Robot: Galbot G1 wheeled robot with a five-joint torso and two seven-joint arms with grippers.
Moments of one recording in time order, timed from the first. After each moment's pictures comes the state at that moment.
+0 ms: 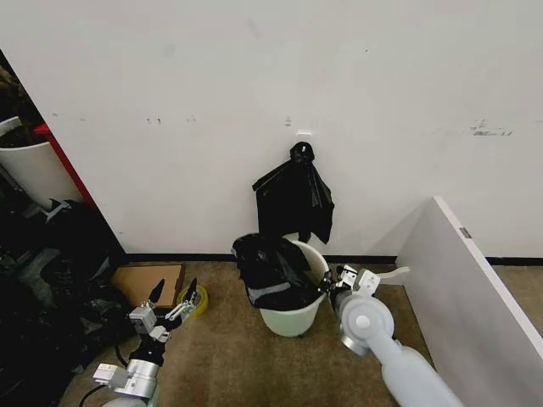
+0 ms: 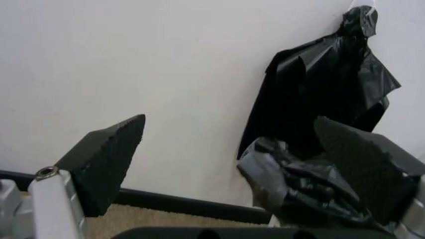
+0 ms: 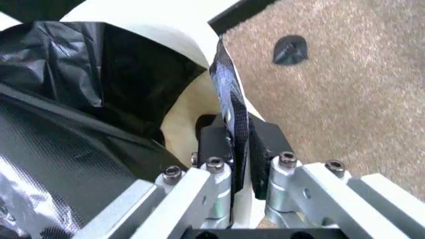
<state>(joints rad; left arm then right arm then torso) 1.65 -1.19 -0.52 -1.88 -0.67 -0.40 0.18 -1.11 1.18 0.07 1.91 1.26 -0.36 0.92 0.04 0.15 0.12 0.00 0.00</state>
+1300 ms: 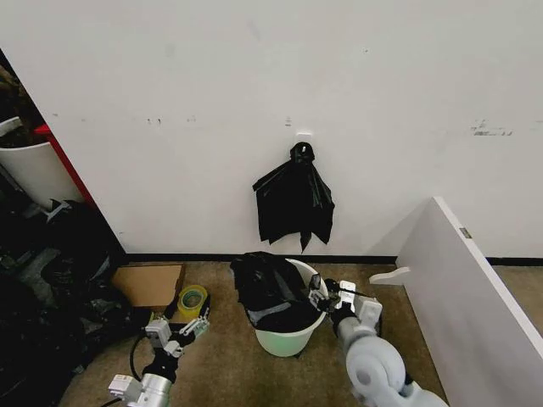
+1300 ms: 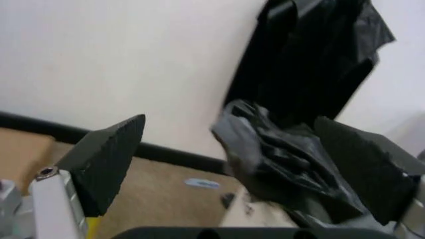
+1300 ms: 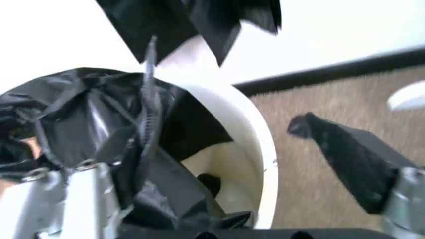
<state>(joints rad) 1.69 -1.17 -0.41 -1.90 -0.68 -0.33 0.12 -1.35 1.11 0.07 2.06 0.74 -0.29 0.58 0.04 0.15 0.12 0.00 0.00</state>
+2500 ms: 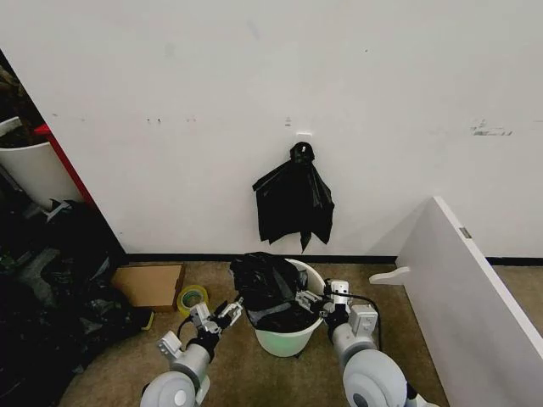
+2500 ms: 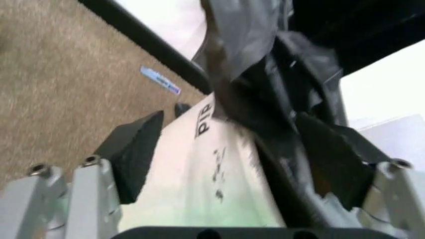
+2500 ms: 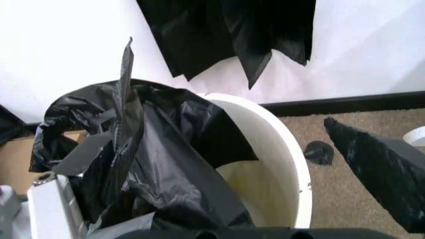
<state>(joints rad) 1.46 -1.18 -0.24 -1.82 -1.11 0.05 -0.07 -1.32 1.10 0.00 2.12 0.66 -0.30 0.60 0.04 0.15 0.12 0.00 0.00</state>
